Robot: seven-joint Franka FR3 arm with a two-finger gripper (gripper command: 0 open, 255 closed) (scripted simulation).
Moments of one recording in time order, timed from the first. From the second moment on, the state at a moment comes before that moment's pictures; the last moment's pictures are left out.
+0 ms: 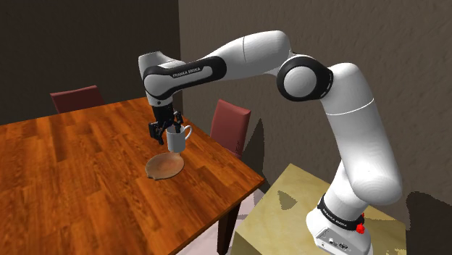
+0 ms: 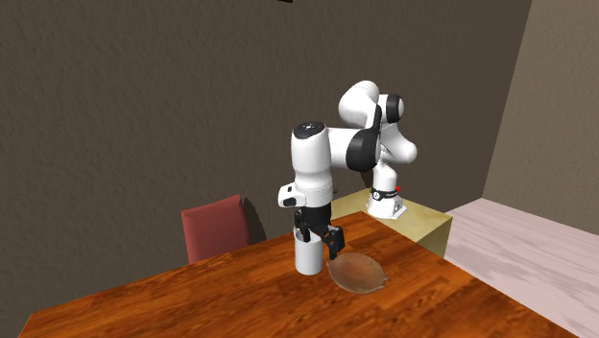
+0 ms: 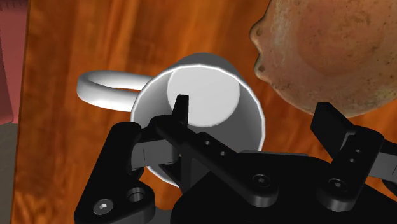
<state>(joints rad) 0.21 0.66 0.18 -1.31 -0.10 1.78 0.27</state>
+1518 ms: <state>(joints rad) 0.21 0.63 0.19 -1.23 -0.09 1.68 0.27</state>
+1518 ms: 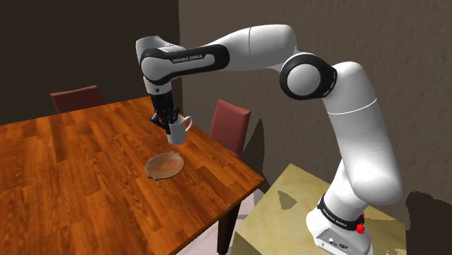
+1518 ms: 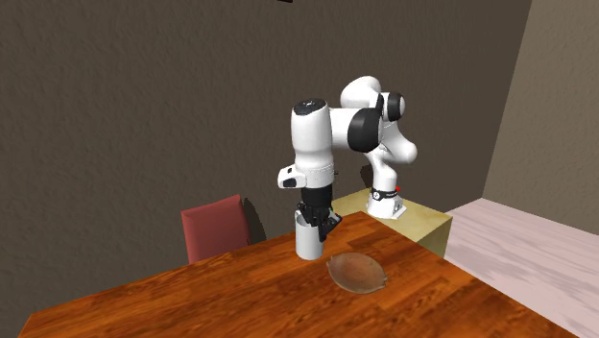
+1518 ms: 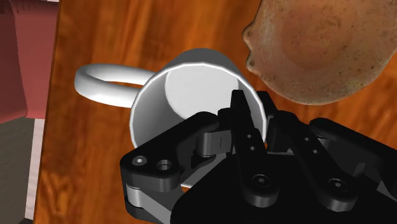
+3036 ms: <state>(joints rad) 0.31 0.46 0.24 -1.34 -0.06 1.62 0.43</state>
